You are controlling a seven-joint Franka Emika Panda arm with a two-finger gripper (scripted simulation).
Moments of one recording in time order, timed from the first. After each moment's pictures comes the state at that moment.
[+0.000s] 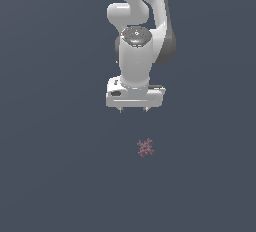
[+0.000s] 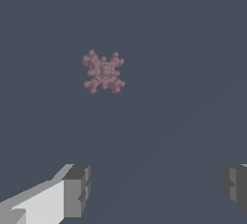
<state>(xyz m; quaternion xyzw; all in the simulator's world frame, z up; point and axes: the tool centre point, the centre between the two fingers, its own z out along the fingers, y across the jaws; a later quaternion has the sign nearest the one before) 0.000 0.022 0.187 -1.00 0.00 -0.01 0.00</state>
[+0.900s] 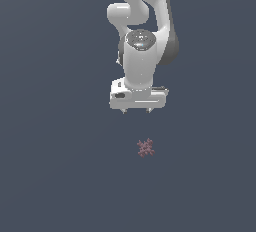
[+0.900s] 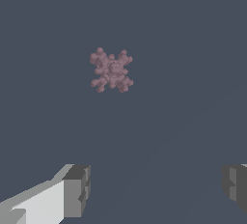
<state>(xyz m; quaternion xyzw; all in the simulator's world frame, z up) 0.000 0.035 0.181 -1.00 -0.01 0.00 0.01</state>
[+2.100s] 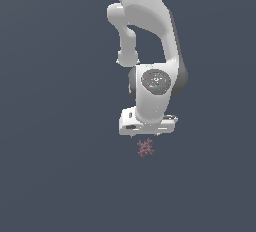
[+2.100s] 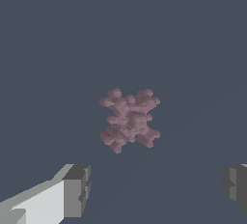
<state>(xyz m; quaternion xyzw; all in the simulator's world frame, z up) 0.074 0.066 0.120 -1.00 -0.02 0.00 0.00</state>
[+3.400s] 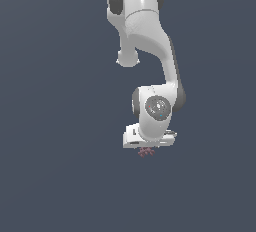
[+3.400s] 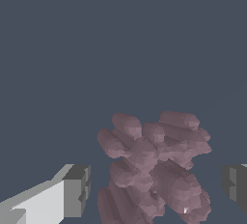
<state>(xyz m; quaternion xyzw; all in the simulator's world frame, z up) 0.095 0.079 0.049 -1.00 -0.03 0.00 0.00</state>
